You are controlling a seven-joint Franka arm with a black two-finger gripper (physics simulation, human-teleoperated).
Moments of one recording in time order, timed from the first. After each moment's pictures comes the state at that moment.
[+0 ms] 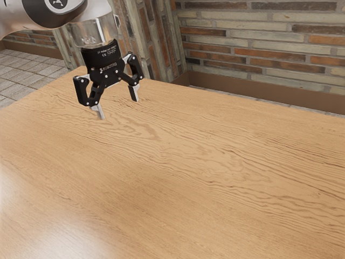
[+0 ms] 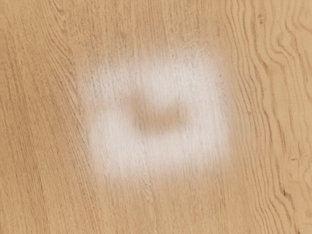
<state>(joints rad) 0.28 0.19 -0.23 -1.08 0.01 1.22 -1.35</state>
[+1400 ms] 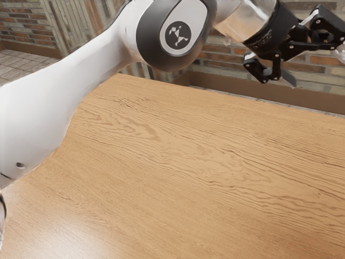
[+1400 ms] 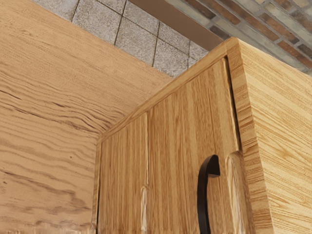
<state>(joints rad) -0.06 0.38 -0.48 -0.98 -0.02 2.04 -0.73</state>
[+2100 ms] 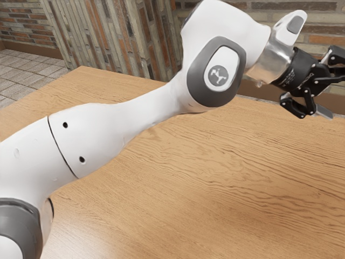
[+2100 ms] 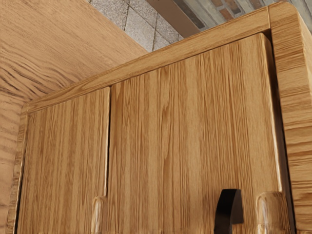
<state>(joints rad) 0.05 0.66 -0.73 -0.95 -0.09 2.24 -0.63</state>
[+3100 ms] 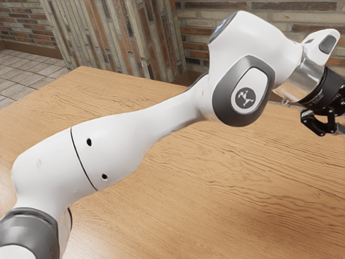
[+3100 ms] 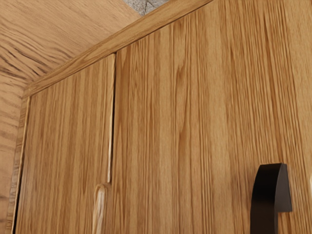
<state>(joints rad) -0.02 0.73 -0.73 -0.90 0.02 2.25 -0.72</state>
